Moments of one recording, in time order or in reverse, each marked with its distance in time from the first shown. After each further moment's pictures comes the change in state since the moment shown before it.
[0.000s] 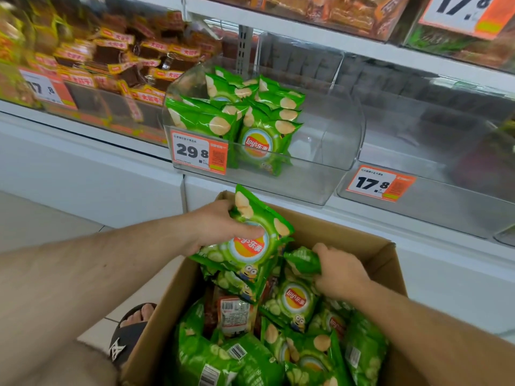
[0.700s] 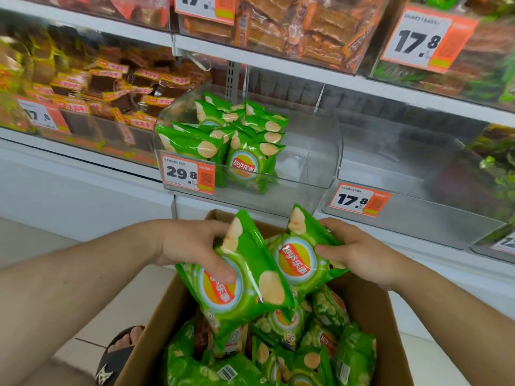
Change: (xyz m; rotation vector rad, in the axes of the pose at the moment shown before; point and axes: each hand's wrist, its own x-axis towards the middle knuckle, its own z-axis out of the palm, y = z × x) left_hand -0.033 0.020 -0.022 0.095 -0.500 0.169; right_hand -0.053 0.004 -0.116 1.078 -0.075 -0.144
